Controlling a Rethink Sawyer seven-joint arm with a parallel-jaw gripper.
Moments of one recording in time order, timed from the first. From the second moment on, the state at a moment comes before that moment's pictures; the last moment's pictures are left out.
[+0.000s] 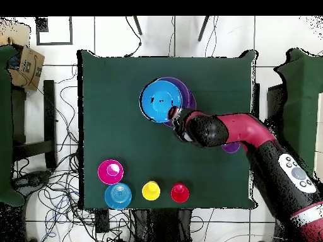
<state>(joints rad) -0.98 -0.53 0.87 1.75 -0.64 0.55 2.24</state>
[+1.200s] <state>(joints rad) -0.89 -0.67 0.81 1.76 -0.50 0.55 2.24</state>
